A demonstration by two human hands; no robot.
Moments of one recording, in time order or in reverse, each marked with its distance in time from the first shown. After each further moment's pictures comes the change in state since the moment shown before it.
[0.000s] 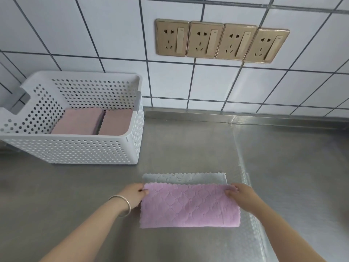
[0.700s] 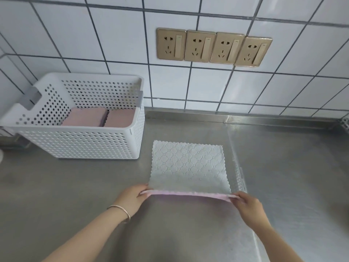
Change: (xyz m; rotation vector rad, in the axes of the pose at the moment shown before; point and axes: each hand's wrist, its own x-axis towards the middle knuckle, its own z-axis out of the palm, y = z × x) left_hand -0.036 -0.018 0.023 0.072 0.170 0.349; right_hand -0.062 0.037 0.026 0.281 0.317 -0.090
